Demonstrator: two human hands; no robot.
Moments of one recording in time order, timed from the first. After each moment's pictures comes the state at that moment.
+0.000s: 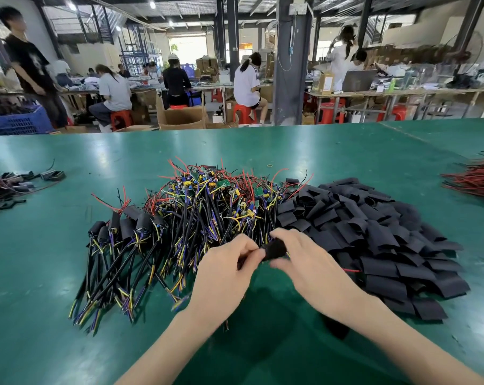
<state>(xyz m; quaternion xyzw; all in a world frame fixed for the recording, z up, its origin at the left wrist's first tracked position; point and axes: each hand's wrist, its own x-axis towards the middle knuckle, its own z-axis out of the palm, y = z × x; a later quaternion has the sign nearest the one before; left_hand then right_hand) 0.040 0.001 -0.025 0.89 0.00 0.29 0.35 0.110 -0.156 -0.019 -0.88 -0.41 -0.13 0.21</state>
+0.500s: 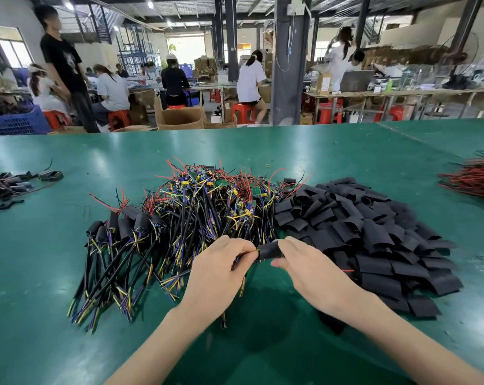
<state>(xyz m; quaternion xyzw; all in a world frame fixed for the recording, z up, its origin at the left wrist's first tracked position) 0.038 0.009 -0.028 0.90 -0.03 0.32 0.28 0.112 -0.160 -0.019 -0.89 -0.42 -0.07 0.15</state>
